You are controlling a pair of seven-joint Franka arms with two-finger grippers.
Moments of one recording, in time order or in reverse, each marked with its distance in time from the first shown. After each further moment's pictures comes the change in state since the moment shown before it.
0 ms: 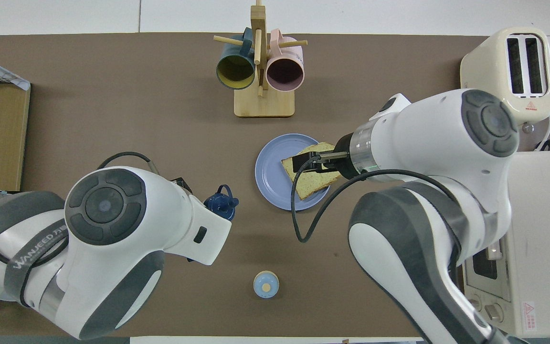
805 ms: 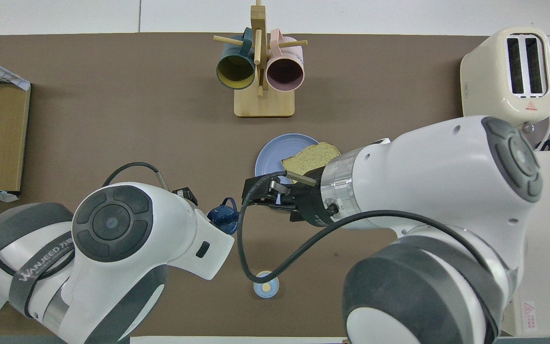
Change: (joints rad) left arm -0.002 -0.026 -0.014 -0.036 0.000 0.009 0.035; right arm 0.106 -0.088 0.017 0.013 0.206 -0.016 0.417
